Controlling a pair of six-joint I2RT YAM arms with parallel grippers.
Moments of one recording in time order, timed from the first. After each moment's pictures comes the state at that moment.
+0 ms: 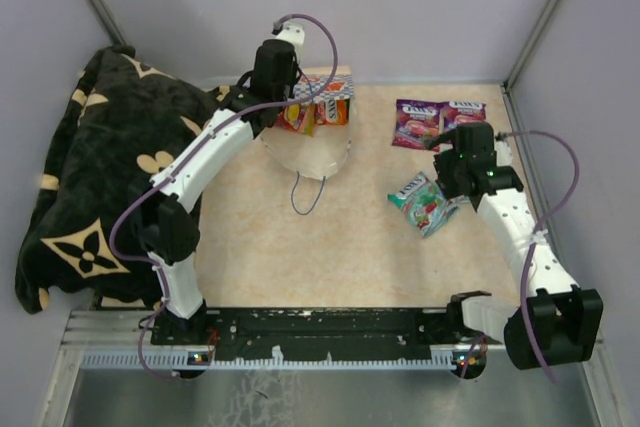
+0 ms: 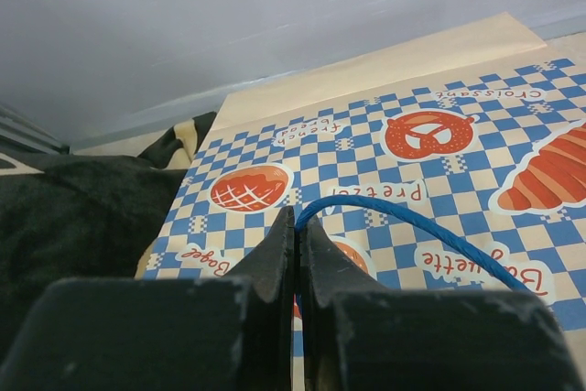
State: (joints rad) left arm -0.56 1.87 1.87 -0.35 -0.54 0.08; right arm 0.12 1.14 0.95 -0.62 0.12 1.32
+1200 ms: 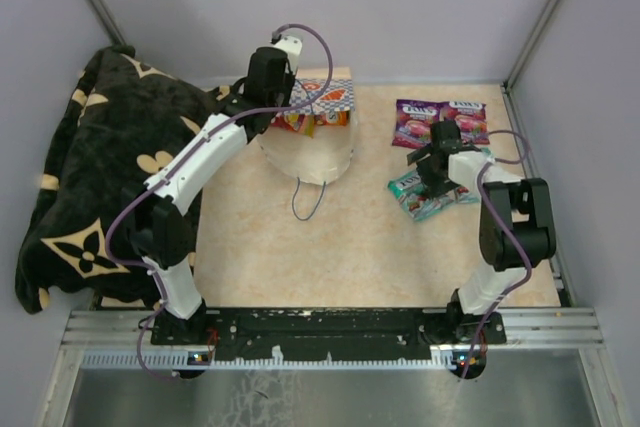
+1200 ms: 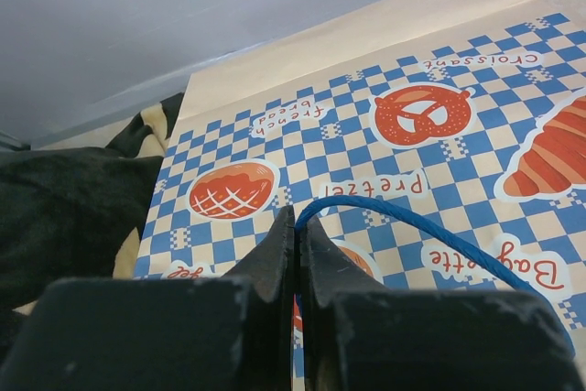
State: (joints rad) left arm -0.53 1.82 1.77 -0.35 -0.41 0.08; right arm 0.11 1.70 1.04 -0.41 0.11 1.16
